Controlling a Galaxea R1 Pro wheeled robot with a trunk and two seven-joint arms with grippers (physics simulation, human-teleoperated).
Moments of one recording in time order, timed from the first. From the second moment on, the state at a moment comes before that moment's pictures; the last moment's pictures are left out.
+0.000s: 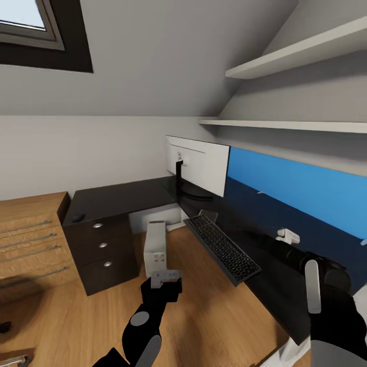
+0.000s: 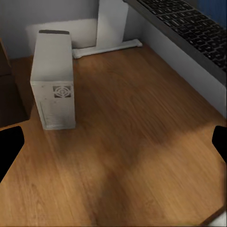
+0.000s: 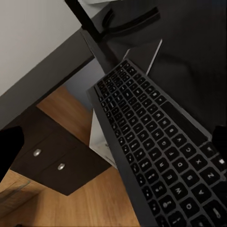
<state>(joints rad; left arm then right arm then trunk) -0.21 -0.08 -0.57 -1.55 0.39 0.47 0.60 -0.50 0.04 -0.47 -1.52 -0.14 0.93 0.49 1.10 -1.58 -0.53</state>
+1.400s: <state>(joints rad) -0.21 -0.08 -0.56 -1.55 0.39 0.47 0.60 -0.50 0.04 -0.46 -1.38 -0.14 0.93 0.56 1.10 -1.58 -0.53</state>
